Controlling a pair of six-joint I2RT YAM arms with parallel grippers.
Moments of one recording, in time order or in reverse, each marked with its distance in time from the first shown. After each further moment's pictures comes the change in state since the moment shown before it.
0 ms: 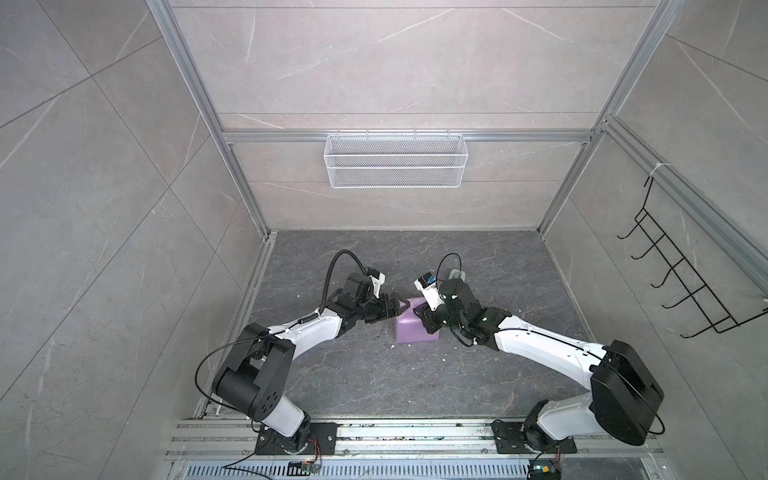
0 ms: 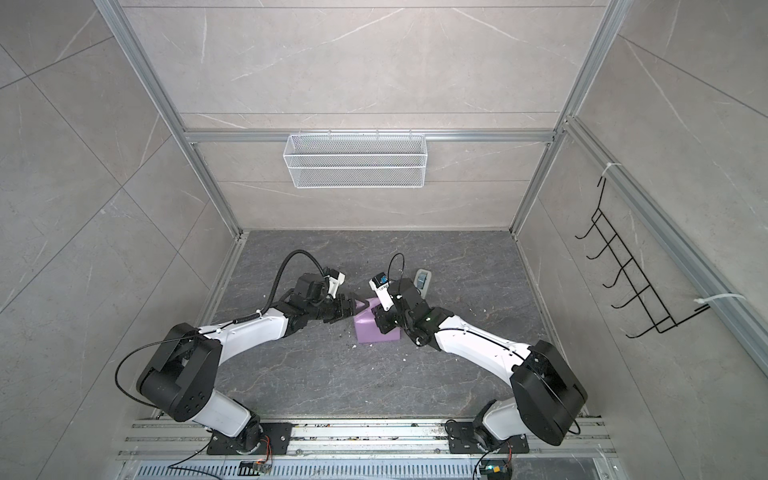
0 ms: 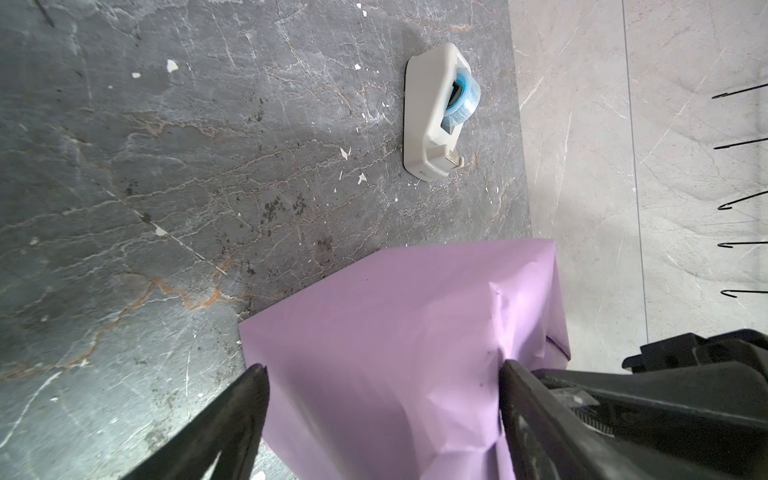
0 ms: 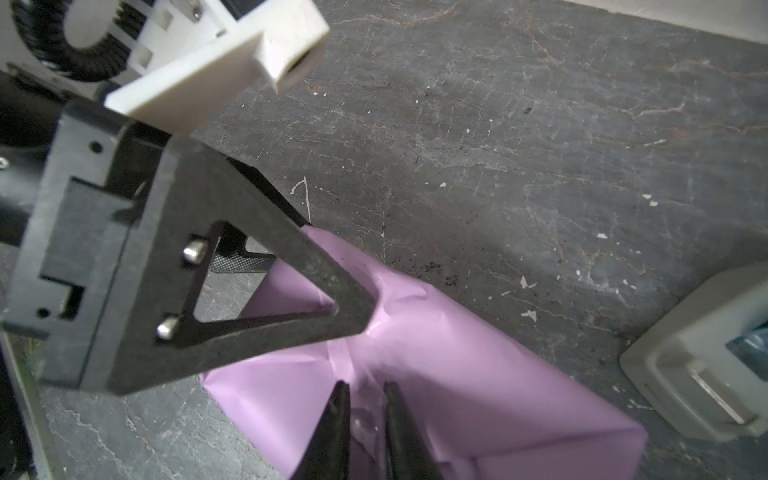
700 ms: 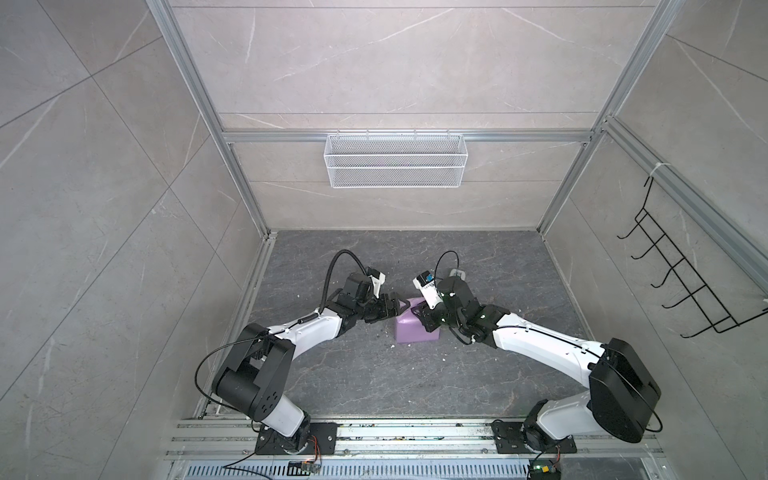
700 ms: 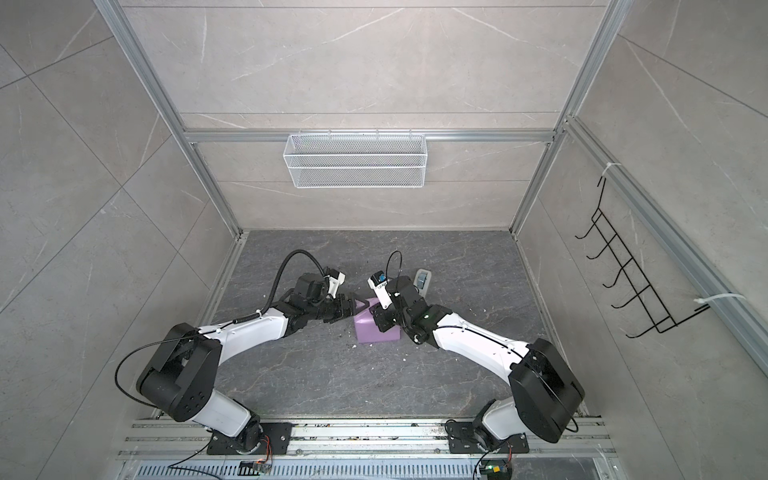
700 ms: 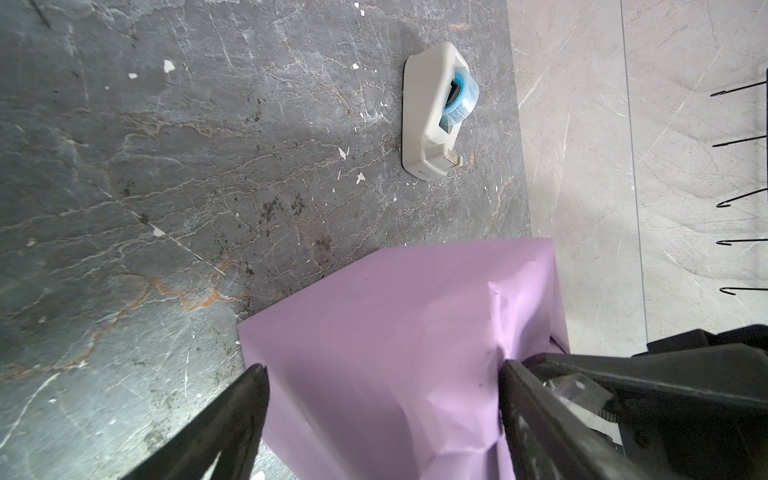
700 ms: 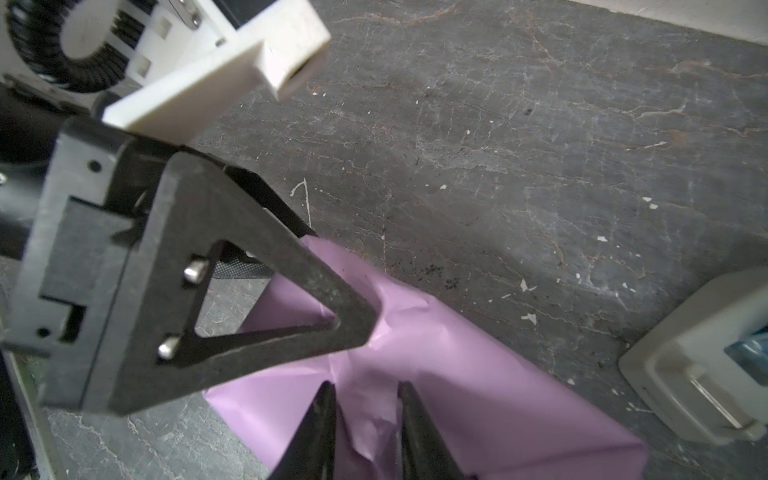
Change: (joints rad) left arm 0.000 0.000 0.000 0.000 0.003 0.005; right arm 0.003 0.017 0.037 -0.027 0.002 0.006
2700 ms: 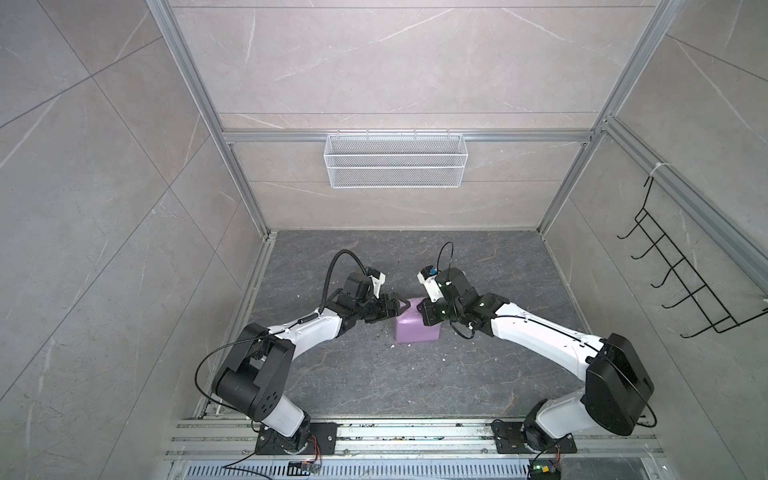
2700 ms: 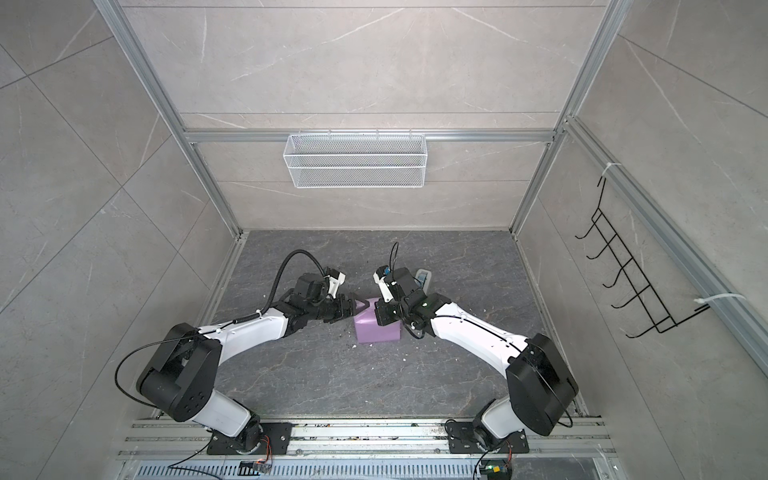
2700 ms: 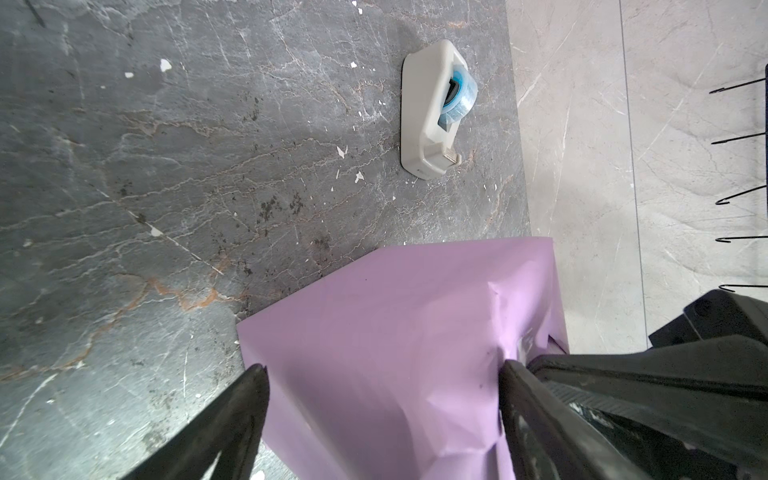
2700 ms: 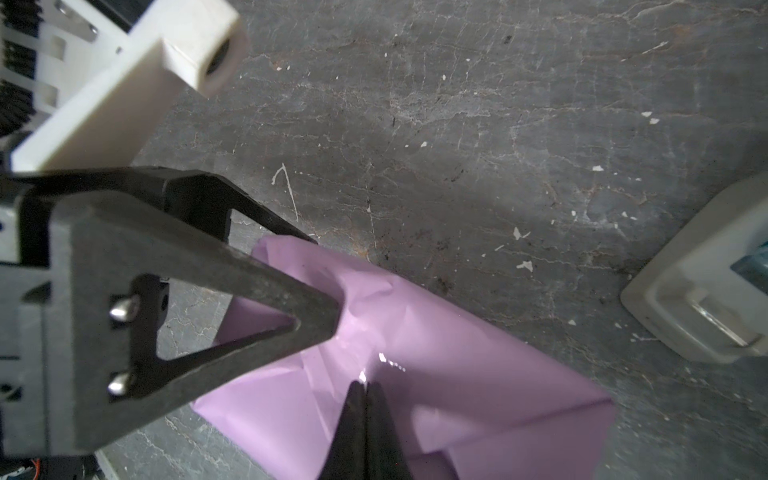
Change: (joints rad) left arm 0.000 0.000 0.000 0.000 0.001 0.003; right arm -0.030 0.042 0.124 -0.211 -0.023 0.137
